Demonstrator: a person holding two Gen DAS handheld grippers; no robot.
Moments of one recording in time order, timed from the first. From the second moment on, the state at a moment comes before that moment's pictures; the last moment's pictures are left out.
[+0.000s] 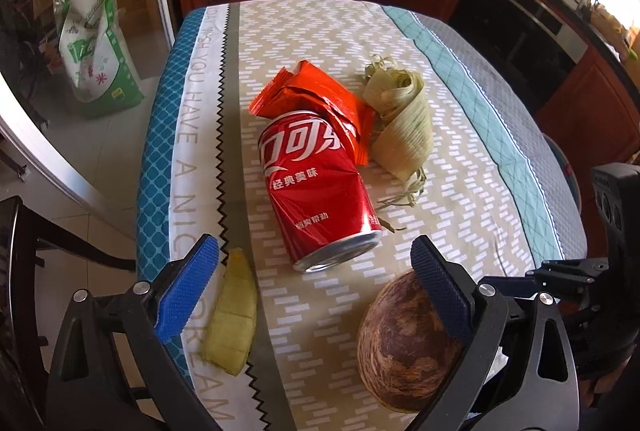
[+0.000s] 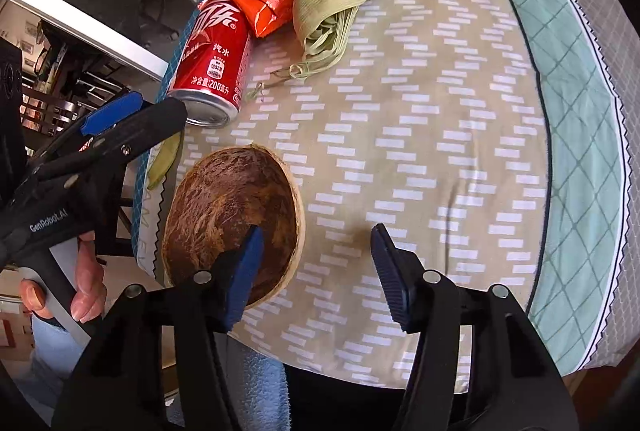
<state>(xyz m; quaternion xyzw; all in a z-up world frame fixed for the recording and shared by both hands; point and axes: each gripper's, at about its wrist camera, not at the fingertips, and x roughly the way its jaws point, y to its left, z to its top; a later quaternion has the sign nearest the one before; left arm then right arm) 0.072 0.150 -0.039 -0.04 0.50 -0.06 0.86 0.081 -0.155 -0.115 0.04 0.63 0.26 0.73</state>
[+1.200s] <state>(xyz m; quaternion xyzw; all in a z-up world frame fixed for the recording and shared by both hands) 0.068 0.083 -0.034 -0.01 0.50 -0.11 0.86 0.094 -0.240 -0.065 0.01 0.50 0.12 0.86</state>
